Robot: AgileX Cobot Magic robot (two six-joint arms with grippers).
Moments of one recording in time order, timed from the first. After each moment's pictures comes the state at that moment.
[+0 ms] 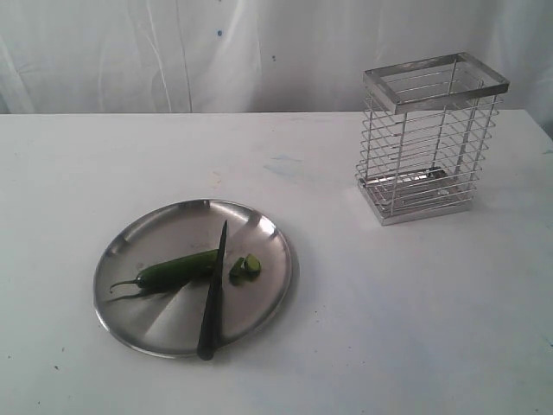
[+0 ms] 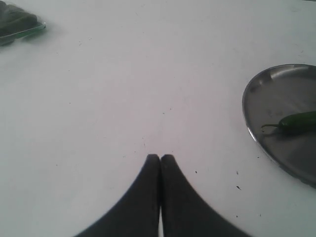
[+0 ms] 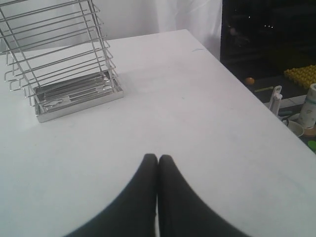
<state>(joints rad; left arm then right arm) 0.01 0.08 -0.44 0.21 0.96 -0.28 -0.17 0.01 0.00 -0.02 0.34 0.13</state>
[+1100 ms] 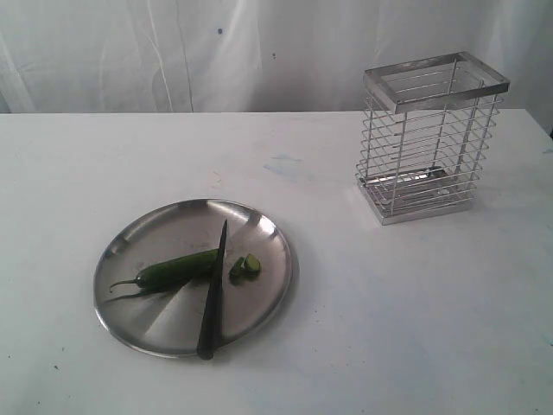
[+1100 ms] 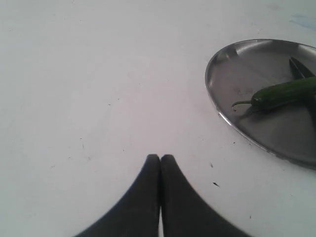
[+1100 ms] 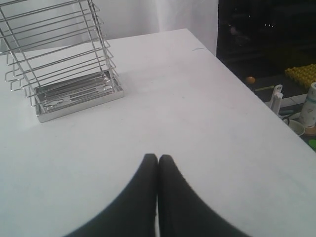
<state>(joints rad) -0.02 0.02 0.02 0.08 0.44 -0.18 -0.17 0.01 0.00 -0.02 0.35 0.13</state>
